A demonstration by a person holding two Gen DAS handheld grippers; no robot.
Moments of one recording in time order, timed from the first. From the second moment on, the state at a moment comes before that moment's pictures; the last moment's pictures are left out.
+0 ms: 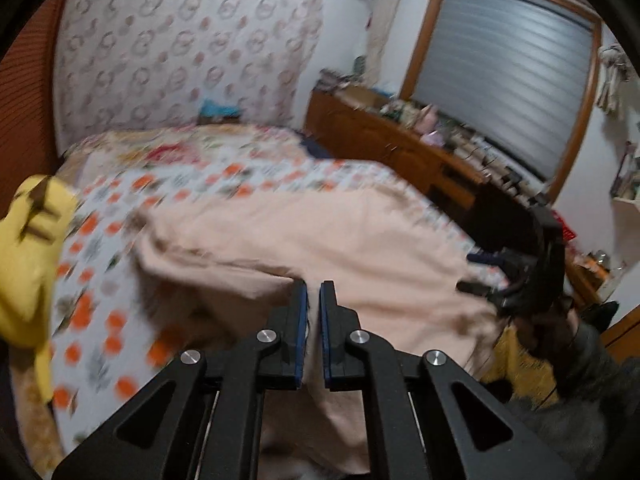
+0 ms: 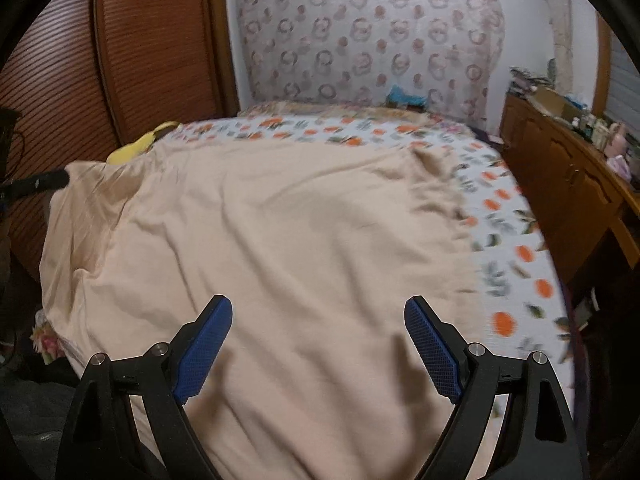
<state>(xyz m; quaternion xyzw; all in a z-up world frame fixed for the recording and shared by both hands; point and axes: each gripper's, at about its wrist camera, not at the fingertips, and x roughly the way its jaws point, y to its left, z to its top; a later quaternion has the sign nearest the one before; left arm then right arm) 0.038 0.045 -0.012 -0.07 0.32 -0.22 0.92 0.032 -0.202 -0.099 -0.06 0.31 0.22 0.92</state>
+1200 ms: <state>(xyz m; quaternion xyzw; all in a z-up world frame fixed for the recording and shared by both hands) 0.061 -0.080 0.032 0.01 0.29 -0.31 0.90 0.030 -0.273 -0.073 -0.01 0.27 0.19 0.95</state>
